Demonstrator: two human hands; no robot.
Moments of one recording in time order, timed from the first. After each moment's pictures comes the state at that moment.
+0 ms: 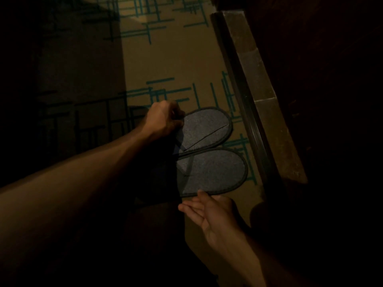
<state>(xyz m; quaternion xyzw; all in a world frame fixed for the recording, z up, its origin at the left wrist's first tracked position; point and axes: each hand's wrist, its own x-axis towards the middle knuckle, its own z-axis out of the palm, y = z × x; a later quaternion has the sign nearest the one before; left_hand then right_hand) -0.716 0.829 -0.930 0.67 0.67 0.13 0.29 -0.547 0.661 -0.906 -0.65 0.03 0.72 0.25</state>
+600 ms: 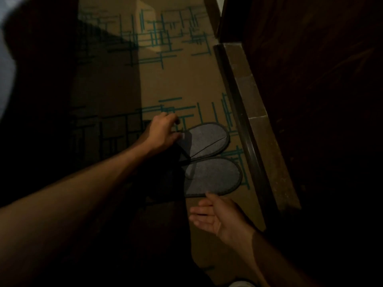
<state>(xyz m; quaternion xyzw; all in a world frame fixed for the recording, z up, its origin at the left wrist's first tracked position) -0.732 0.802 -0.895 0.69 0.67 0.13 0.24 -0.523 0.662 -0.875 -0.65 -0.08 0.75 0.13</state>
